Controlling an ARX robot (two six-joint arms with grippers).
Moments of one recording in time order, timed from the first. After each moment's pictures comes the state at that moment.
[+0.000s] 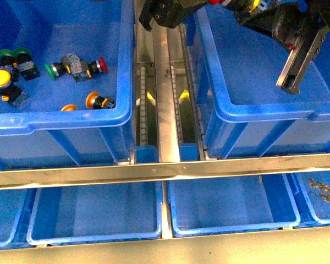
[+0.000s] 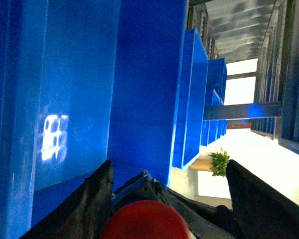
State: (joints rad) left arm -0.49 1.97 1.29 0.47 0.44 -1.10; right arm 0.26 1.61 0.78 0.51 -0.30 -1.05
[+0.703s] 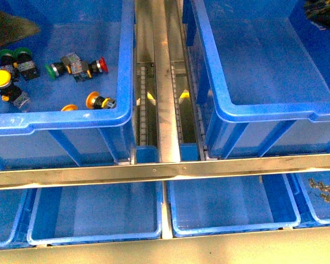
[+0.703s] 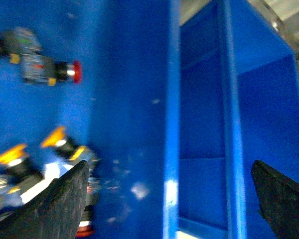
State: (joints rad) left arm -0.16 1.53 0.77 0.38 0.23 -0.61; right arm 0.12 1.40 0.59 0.55 -0.27 -0.87
